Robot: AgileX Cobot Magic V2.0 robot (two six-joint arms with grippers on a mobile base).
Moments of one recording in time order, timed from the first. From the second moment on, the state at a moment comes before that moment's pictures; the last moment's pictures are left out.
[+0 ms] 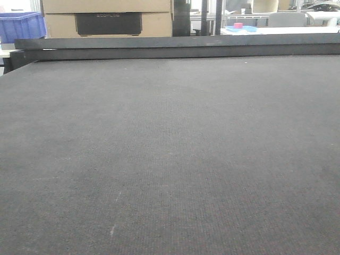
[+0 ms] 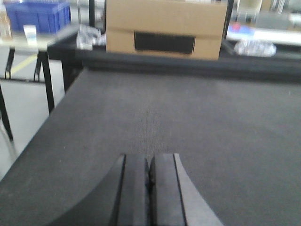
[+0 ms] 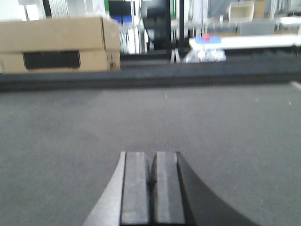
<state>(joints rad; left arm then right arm) -0.09 0.27 -0.55 0.03 0.51 -0.08 0.09 0.19 -0.36 0.17 0.30 -0.05</state>
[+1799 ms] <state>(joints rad) -0.09 1.05 -1.05 0.00 0.91 -0.08 0.05 1.38 -1.12 0.08 1.18 -0.05</state>
